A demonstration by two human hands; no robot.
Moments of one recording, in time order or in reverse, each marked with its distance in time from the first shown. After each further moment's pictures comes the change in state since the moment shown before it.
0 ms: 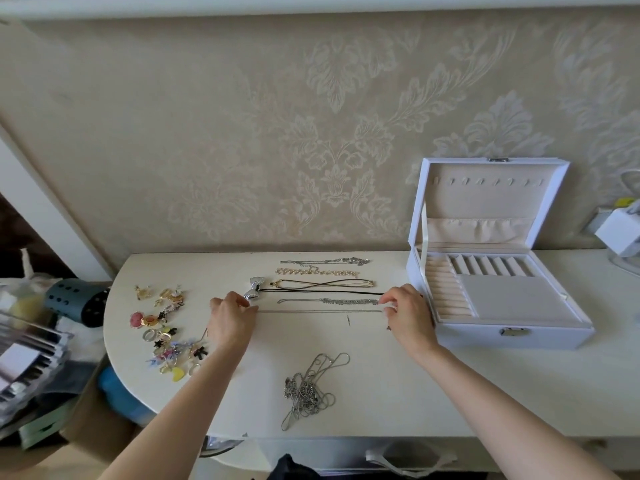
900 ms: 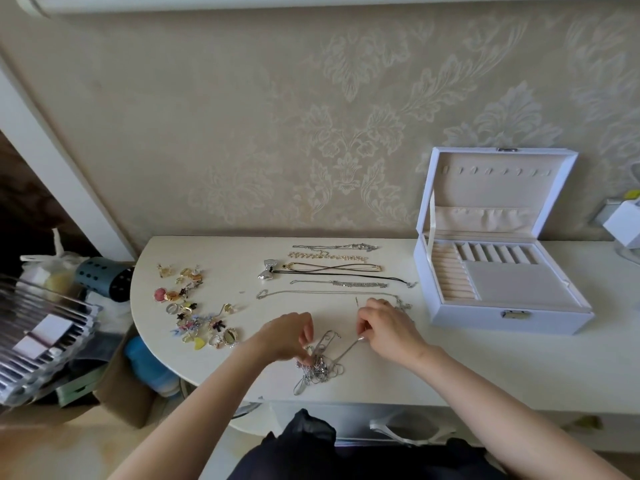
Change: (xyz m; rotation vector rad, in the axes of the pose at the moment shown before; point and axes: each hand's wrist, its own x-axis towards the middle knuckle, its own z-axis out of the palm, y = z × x) left_hand -0.073 0.015 -0.018 0.357 -0.787 0.557; right_hand -0.052 -0.045 -0.008 -0.318 -0.418 -0.373
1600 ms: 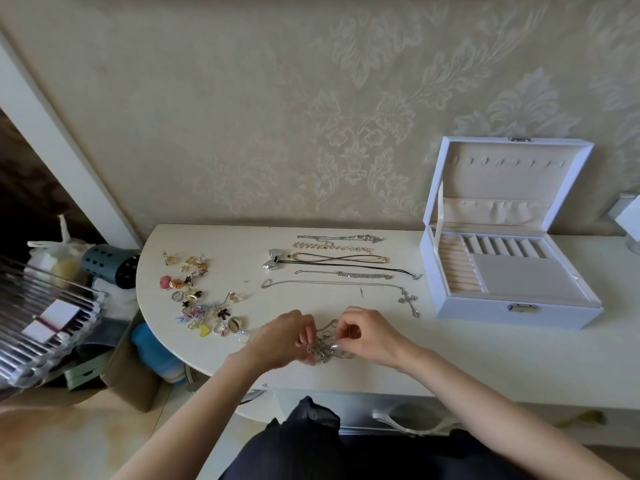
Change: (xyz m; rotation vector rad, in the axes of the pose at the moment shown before) left_hand -0.019 -0.012 0.015 -0.039 0.132 0.092; right_hand -0.005 -0.028 0.013 0.485 -0.133 -0.026
